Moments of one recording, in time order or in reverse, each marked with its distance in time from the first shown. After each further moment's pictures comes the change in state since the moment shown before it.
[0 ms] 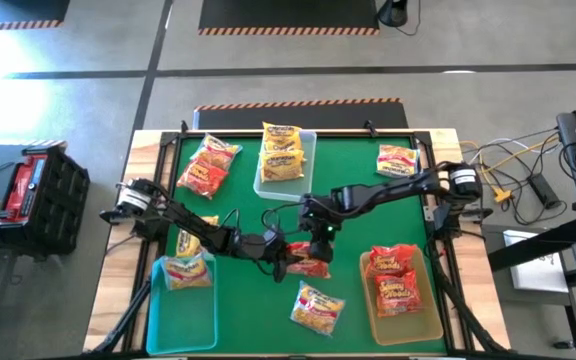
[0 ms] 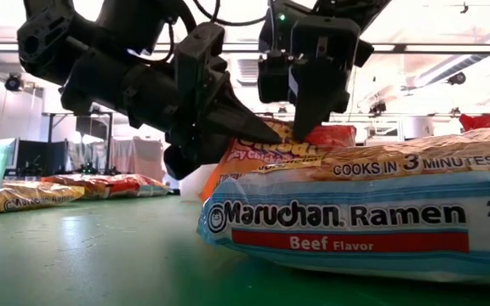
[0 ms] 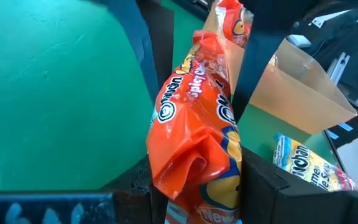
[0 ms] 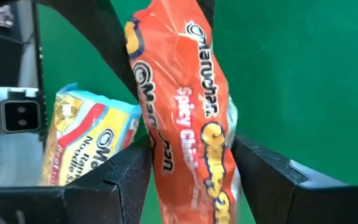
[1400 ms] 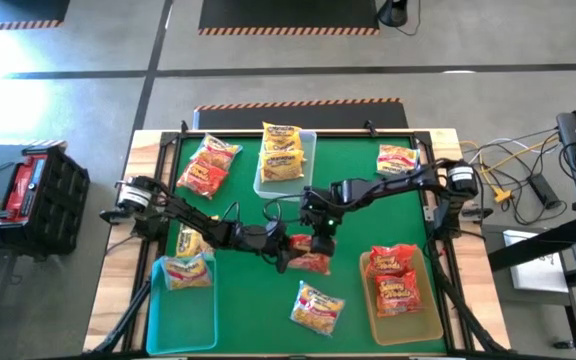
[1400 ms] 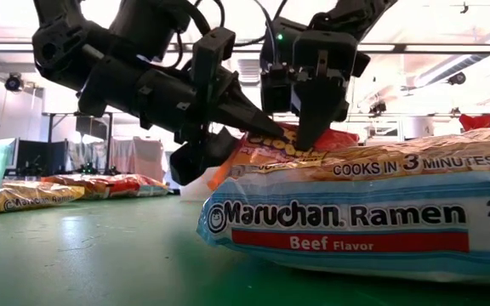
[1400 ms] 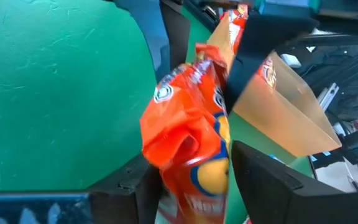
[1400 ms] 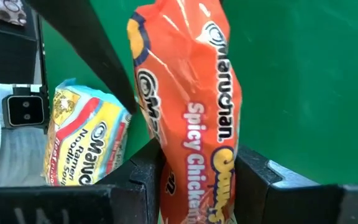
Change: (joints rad) left arm 0.044 -0.003 0.000 0.010 0.093 -0.142; right arm -0.080 0.009 -0.011 -0.035 -0.055 -0.066
